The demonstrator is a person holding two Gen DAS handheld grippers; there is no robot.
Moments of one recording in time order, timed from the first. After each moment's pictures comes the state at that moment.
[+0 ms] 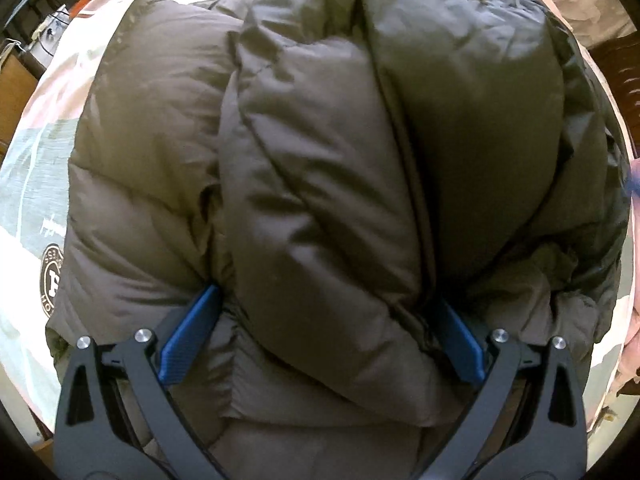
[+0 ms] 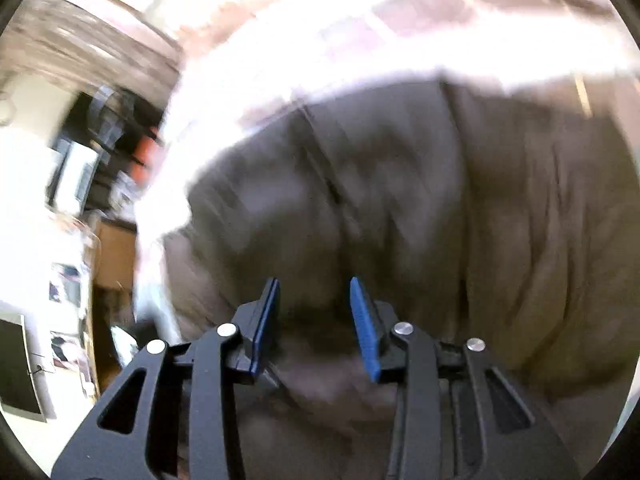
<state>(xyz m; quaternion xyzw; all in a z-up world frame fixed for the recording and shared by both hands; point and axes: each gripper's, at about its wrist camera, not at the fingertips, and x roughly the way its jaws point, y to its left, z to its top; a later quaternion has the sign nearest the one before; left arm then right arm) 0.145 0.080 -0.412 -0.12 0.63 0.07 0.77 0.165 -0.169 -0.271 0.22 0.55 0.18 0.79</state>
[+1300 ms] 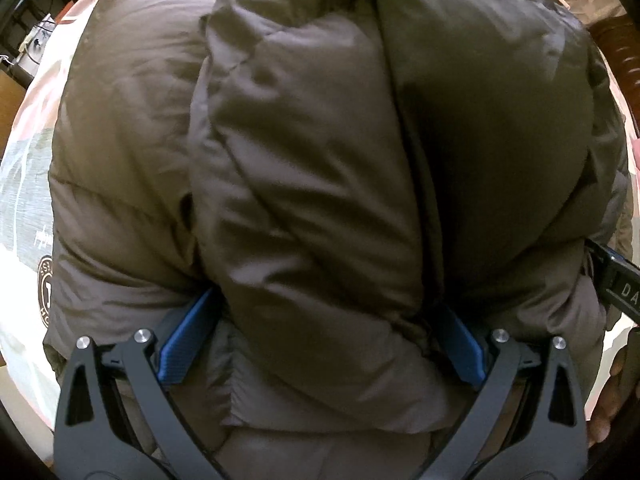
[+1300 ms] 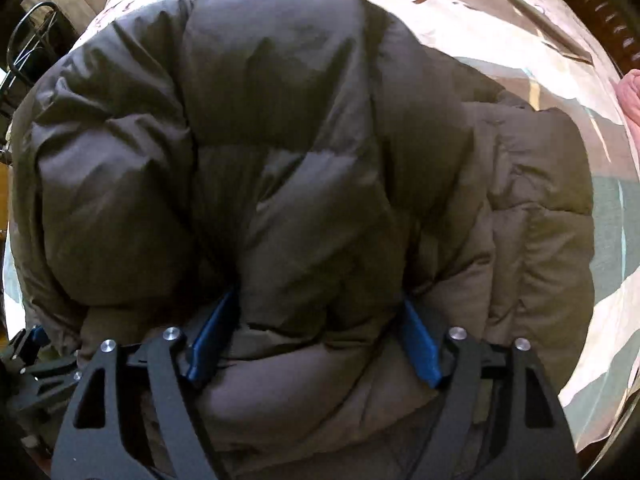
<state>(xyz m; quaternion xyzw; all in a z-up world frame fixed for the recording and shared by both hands) 0.141 0.092 -0.434 -0.09 0.65 0.06 0.75 0.164 -0.165 -0.379 0.03 0.65 0.06 0.76</state>
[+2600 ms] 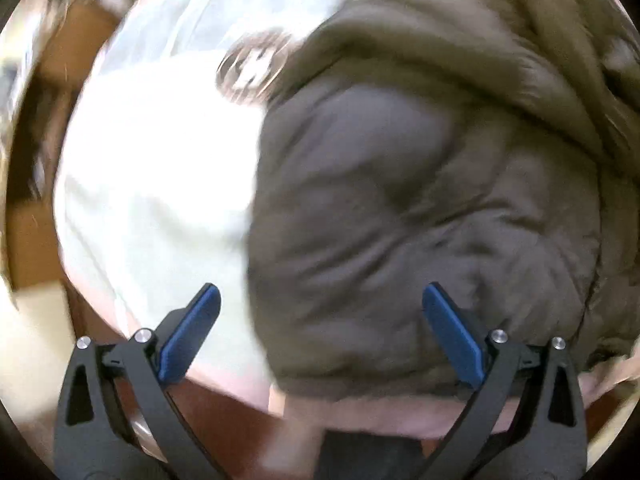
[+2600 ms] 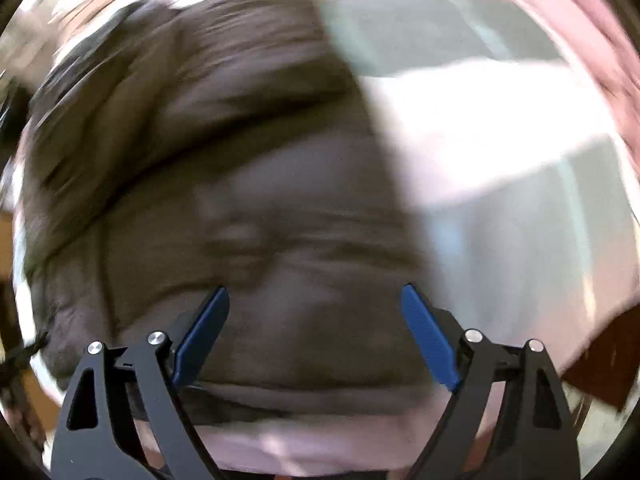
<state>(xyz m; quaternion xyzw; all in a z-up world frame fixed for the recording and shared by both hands) -0.065 0.203 -0.411 -0.10 0.72 0.16 0.67 -0.005 -0.303 -0.358 0.13 0.68 -0.08 0.72</state>
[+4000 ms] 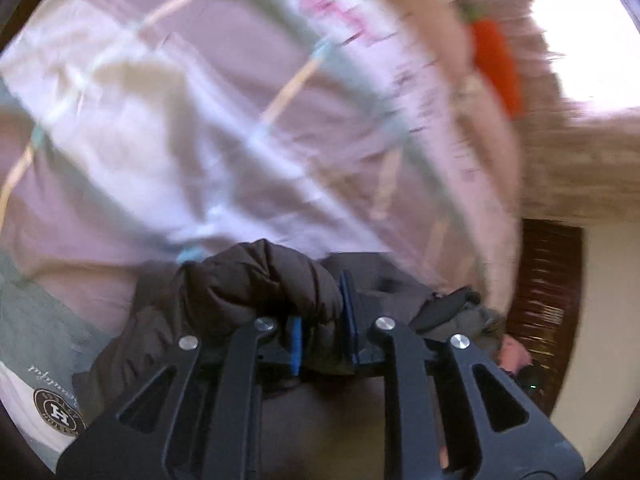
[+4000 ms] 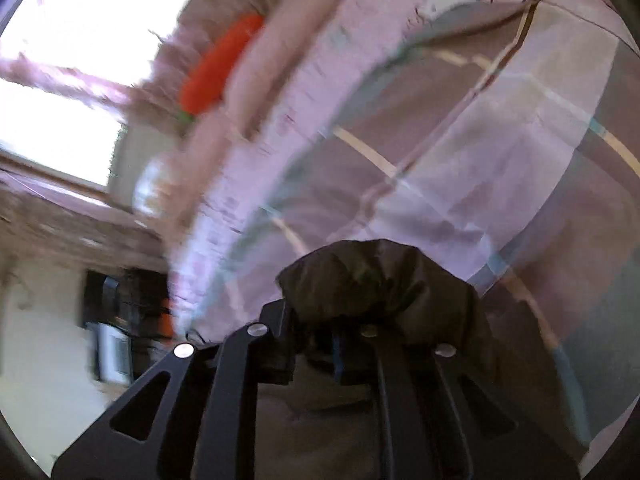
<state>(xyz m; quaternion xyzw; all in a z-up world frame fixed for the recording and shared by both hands) 0.302 0.315 -0.349 -0.43 0.56 0.04 0.71 0.396 -0.342 -0.357 0.40 0.50 0.04 0.77</state>
